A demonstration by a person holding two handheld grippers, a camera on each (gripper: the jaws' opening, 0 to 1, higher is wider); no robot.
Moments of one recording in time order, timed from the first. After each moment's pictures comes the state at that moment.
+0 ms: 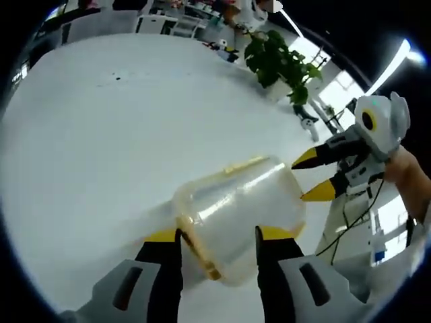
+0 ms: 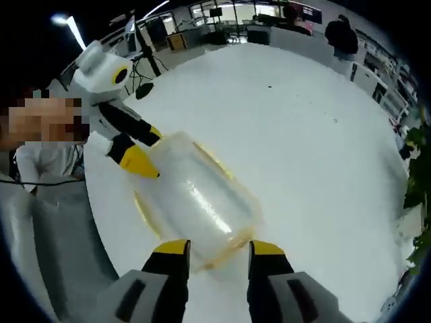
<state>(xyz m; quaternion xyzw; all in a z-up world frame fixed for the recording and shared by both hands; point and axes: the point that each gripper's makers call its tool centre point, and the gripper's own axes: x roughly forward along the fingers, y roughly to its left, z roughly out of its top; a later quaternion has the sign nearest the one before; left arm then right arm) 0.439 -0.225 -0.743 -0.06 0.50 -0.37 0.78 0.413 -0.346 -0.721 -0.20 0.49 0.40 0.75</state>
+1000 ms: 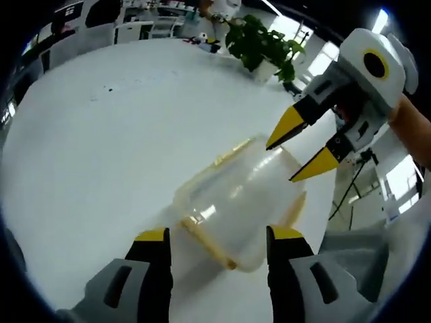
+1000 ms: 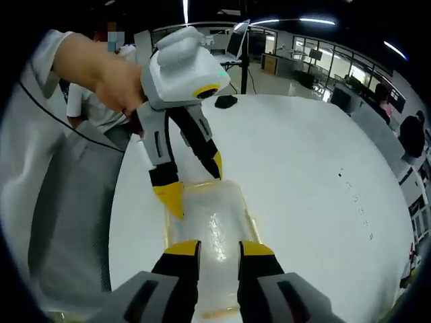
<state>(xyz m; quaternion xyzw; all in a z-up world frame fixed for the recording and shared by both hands) 0.428 -0.195 -0.733 0.02 0.47 -0.41 0.78 0.421 -0.258 -0.702 -0.27 0.37 0.56 0.69</state>
